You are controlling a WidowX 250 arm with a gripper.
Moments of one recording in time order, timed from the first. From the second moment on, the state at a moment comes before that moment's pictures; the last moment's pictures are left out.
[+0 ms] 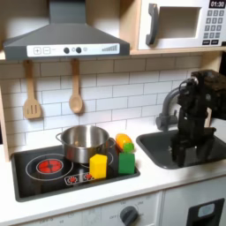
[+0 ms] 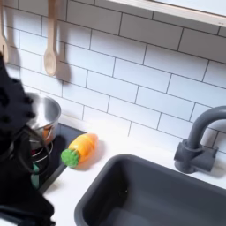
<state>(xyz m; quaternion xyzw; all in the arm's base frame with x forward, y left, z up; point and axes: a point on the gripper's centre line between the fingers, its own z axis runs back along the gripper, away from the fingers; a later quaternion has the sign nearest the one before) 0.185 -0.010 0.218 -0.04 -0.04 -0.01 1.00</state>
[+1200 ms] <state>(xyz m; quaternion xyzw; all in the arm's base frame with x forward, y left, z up) 0.240 0.031 0.216 -0.03 -0.08 0.13 0.99</state>
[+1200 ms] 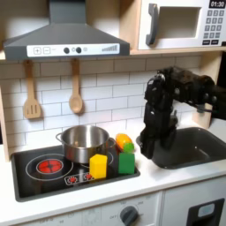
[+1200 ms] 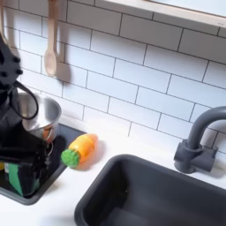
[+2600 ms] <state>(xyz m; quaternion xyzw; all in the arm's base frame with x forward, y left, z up) 0.262 0.046 0.183 -0.02 -0.06 0.31 0.95</state>
